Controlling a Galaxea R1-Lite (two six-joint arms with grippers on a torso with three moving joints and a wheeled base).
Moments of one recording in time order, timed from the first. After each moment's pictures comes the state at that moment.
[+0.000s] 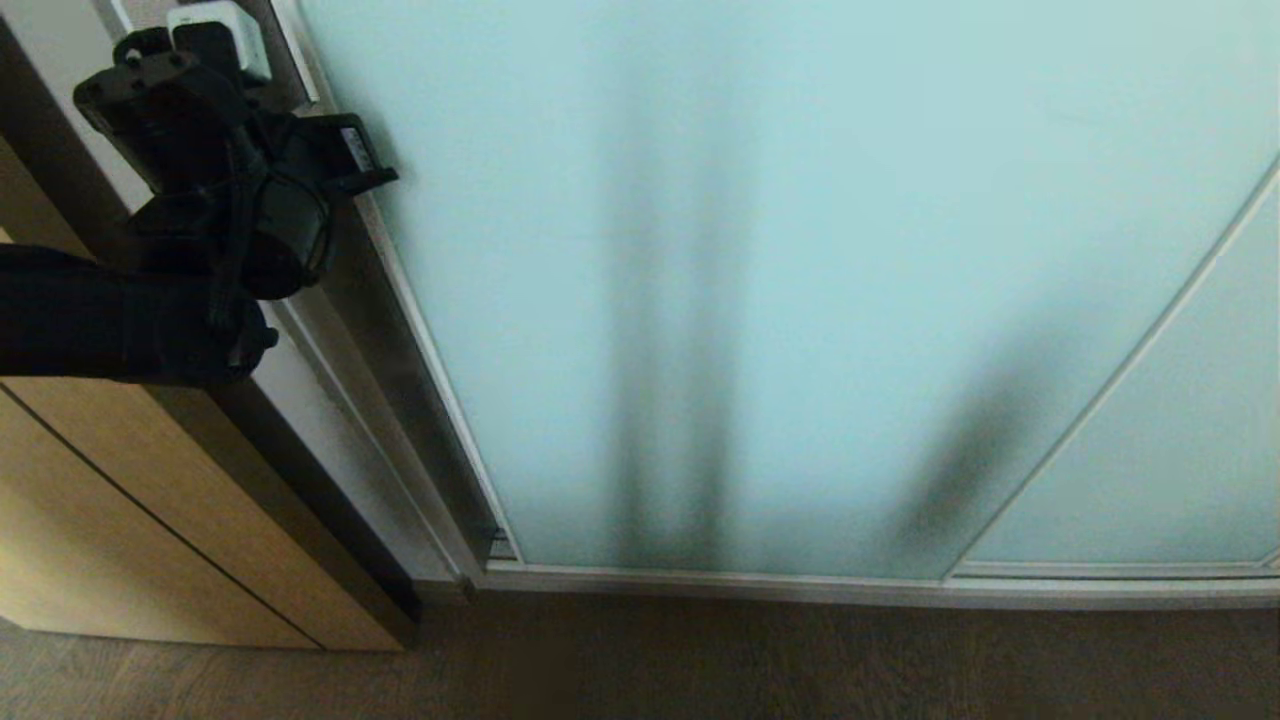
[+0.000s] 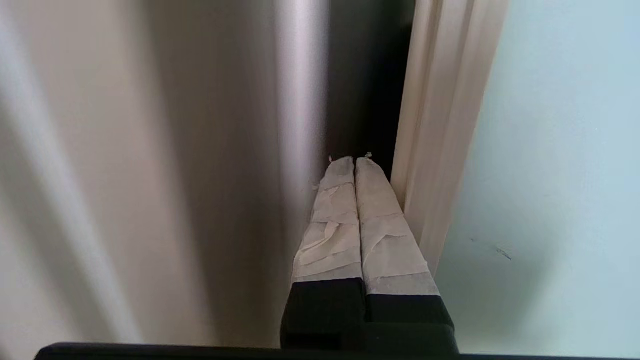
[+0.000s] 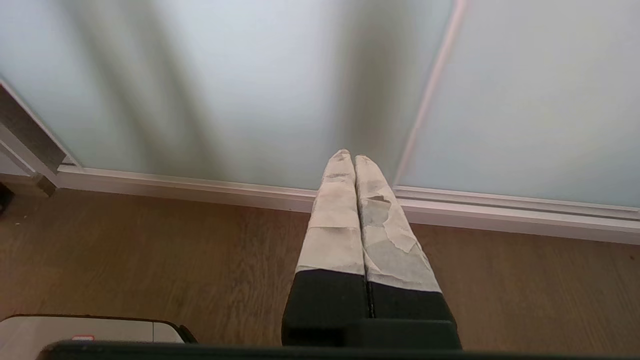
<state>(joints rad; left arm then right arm) -0.15 1.90 -1.41 -0.95 0.31 0.08 0.00 0.00 0.00 0.00 0.01 0.00</state>
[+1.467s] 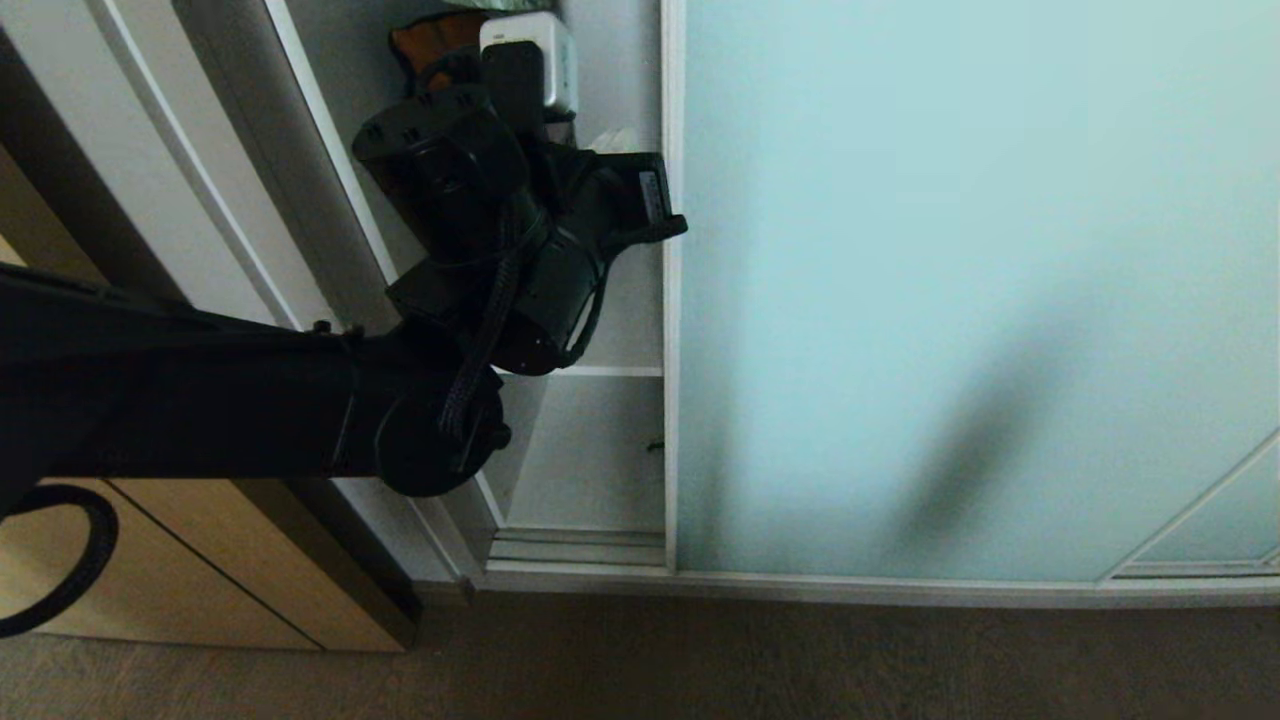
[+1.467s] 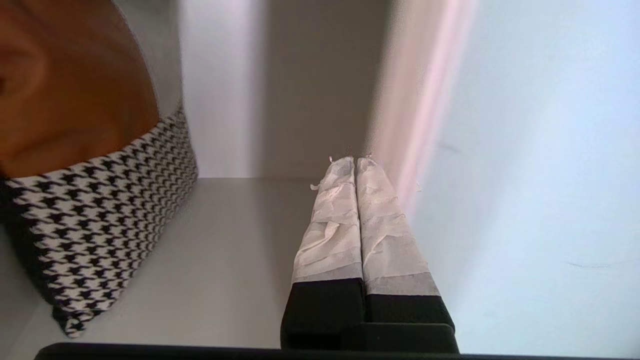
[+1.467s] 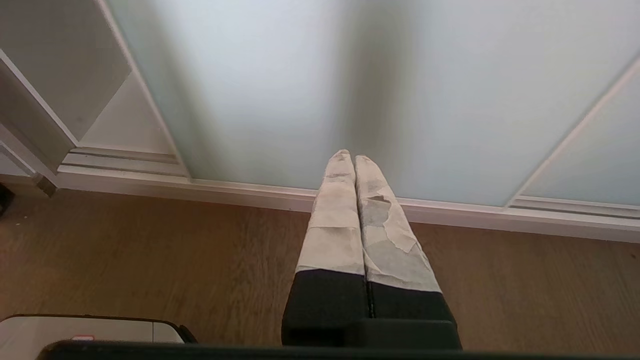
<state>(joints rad) -0.65 1.94 -1.37 -1.06 0.35 0.10 0.00 0.00 0.00 0.00 0.01 0.00</state>
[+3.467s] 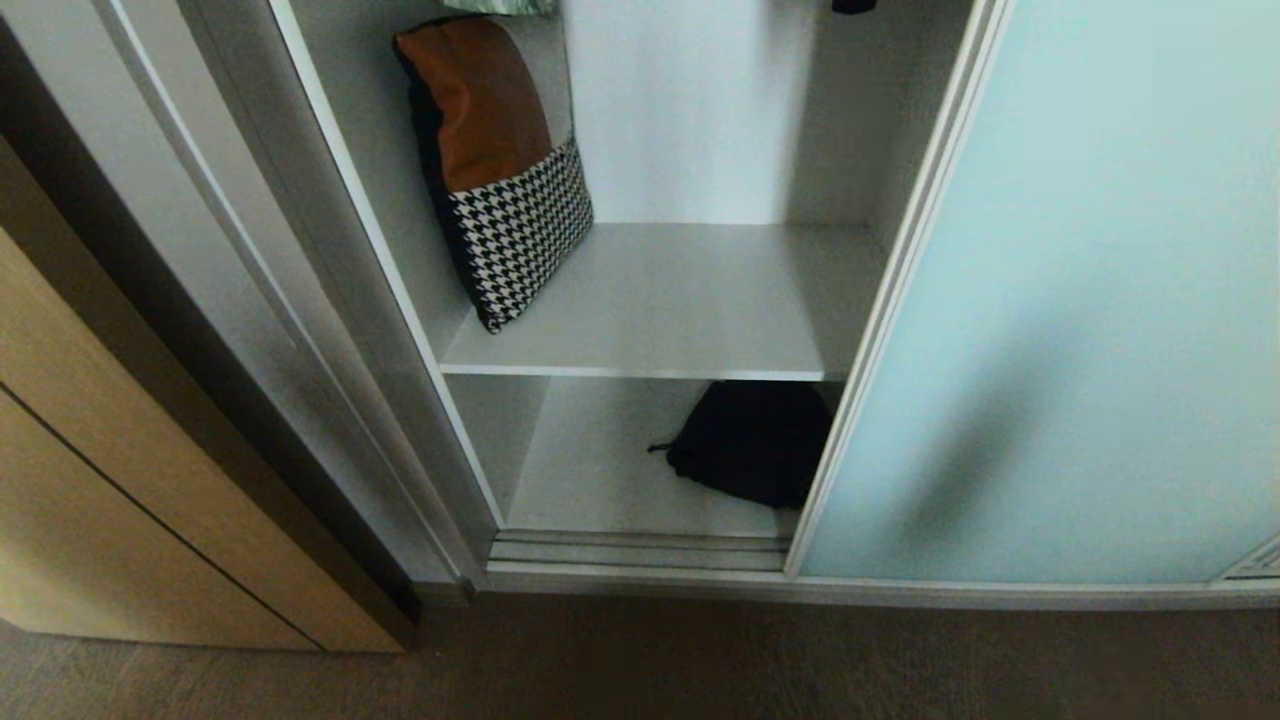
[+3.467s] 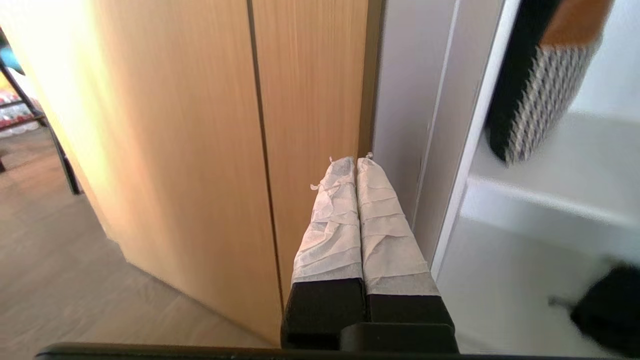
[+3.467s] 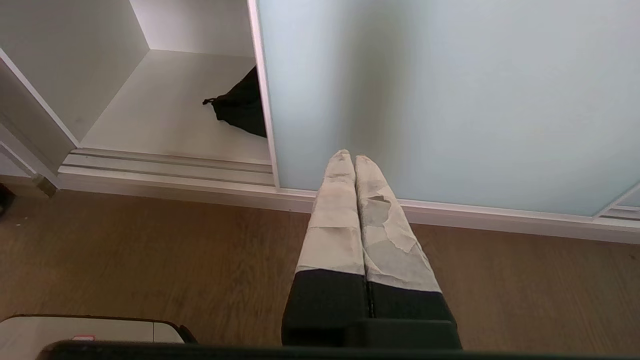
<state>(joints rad) 0.06 0.35 -0.01 -0.68 0.37 0.02 0.00 0.00 0.00 0.00 0.01 0.00</state>
